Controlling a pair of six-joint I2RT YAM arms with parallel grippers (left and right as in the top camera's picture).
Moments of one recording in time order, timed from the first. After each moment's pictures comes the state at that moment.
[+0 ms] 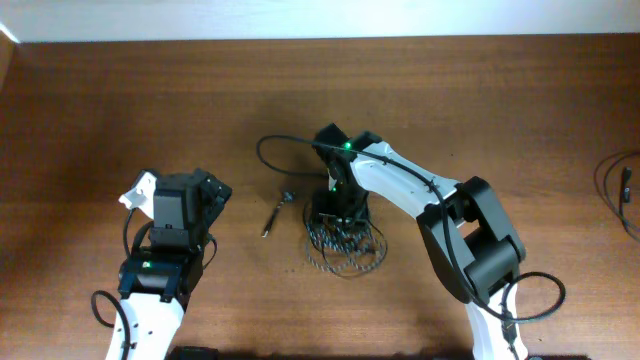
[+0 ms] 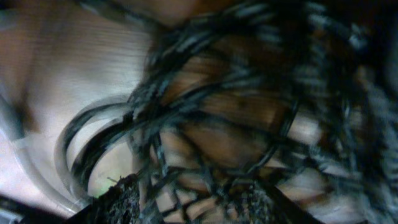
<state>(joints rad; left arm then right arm) -0.08 0.99 0.72 -0.54 -0.26 -0.95 0.61 2.17 1.55 -0.99 -0.42 0.63</state>
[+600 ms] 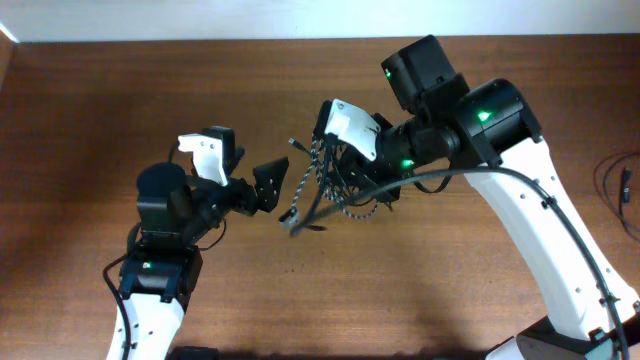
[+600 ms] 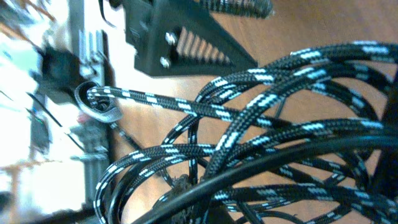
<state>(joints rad) -0.08 0.99 0.72 -0.09 0.50 -0.25 0.52 1.70 1.98 -1.41 -0.62 -0.66</state>
